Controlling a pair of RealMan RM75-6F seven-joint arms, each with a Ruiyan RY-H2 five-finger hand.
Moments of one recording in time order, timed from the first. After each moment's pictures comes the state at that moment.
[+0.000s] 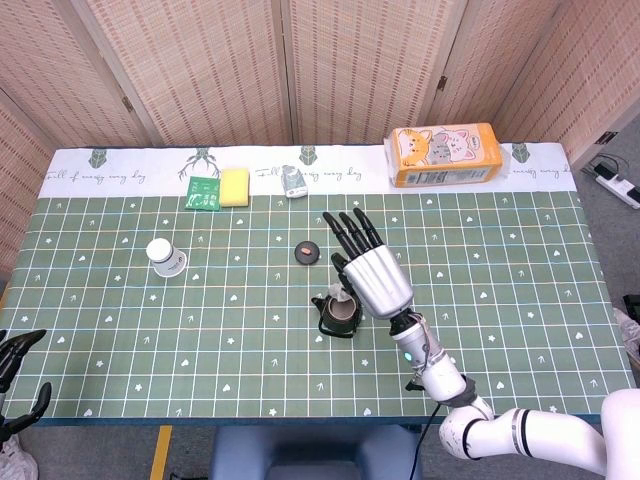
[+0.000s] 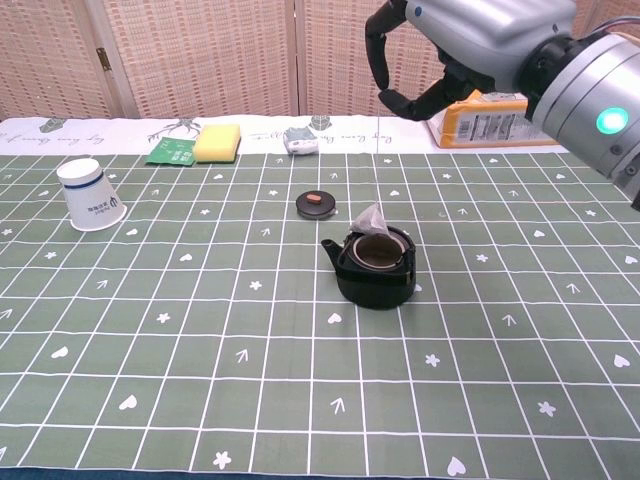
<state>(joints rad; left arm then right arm) 0.03 -1.00 0.06 -1.60 1.71 1.69 -0.34 0.71 -1.59 0.26 -1.63 -1.42 1.26 -0.63</state>
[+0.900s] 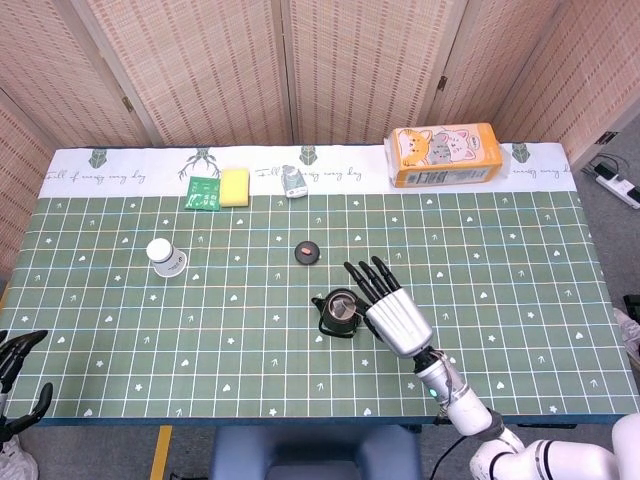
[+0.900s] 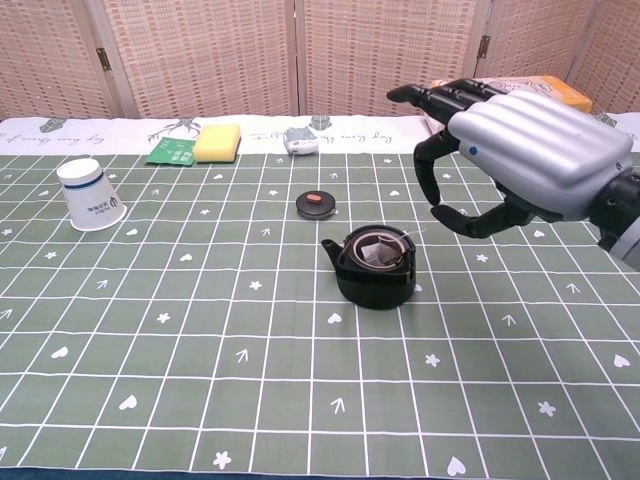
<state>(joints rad) 0.03 -1.01 0.06 -1.61 1.71 1.68 -0.31 0.58 -1.57 0.05 -1.57 -1.54 1.31 -0.54</state>
